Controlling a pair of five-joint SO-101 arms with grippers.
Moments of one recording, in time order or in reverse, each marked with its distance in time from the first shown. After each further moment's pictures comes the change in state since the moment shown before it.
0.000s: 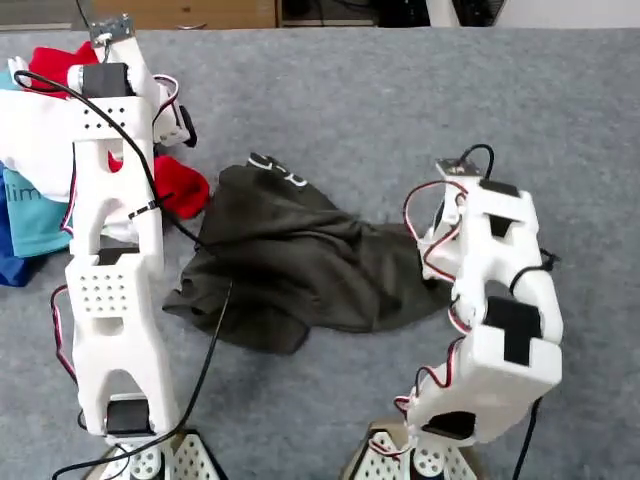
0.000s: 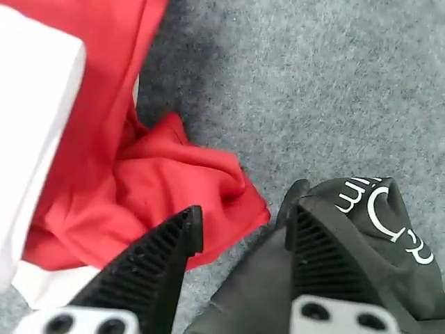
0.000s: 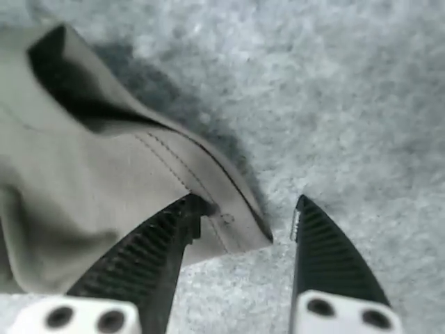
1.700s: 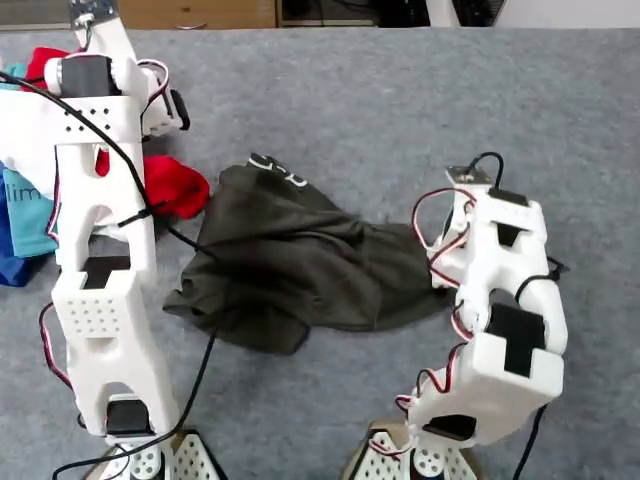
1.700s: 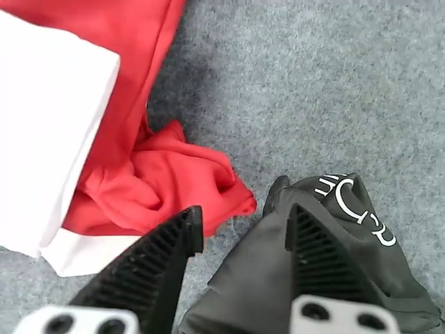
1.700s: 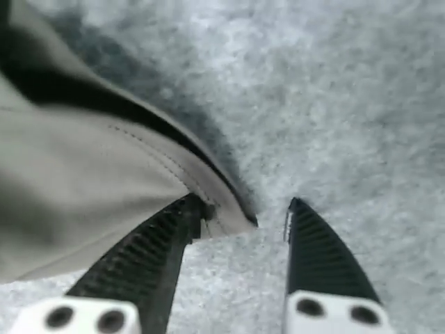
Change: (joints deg) left arm 0.0 -11.4 5.5 0.0 0.0; right arm 1.7 -3.2 4.5 -2.0 1.7
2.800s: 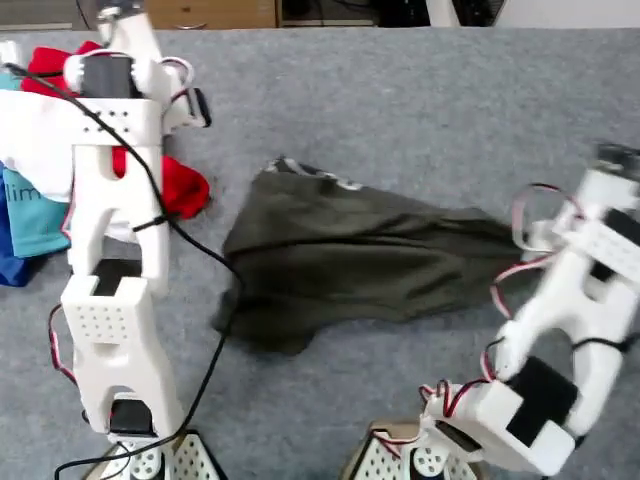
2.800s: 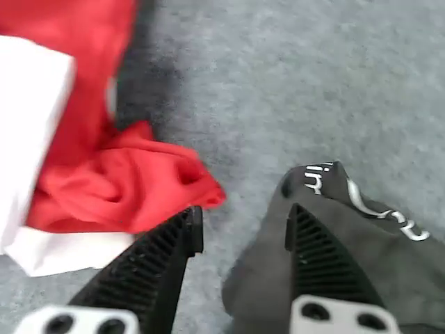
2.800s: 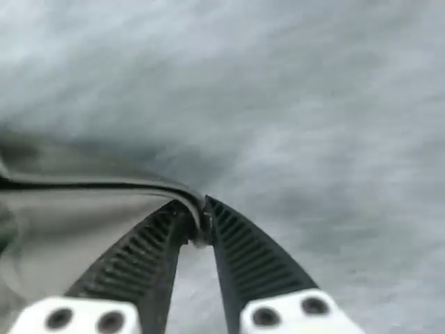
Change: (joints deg) left arm 5.8 -2.5 0.4 0.0 0.0; right arm 24.4 -15.9 -5.3 -7.1 -0.1
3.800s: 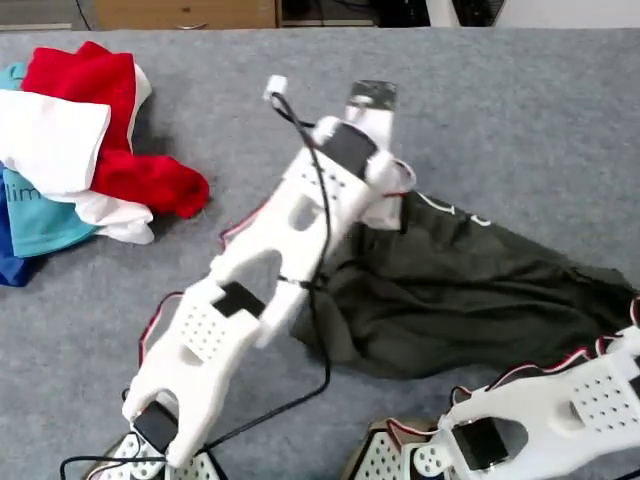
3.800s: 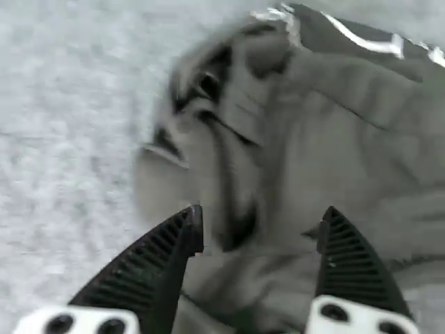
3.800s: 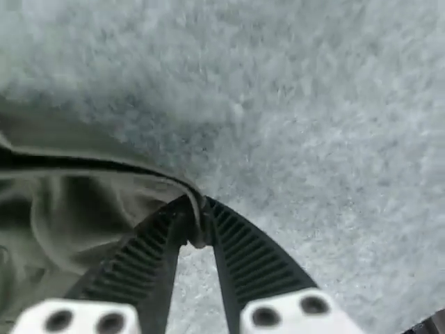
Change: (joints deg) left arm 38.0 11.0 1.1 -0.6 12.2; right arm 28.5 35.3 -38.5 12.5 20.6
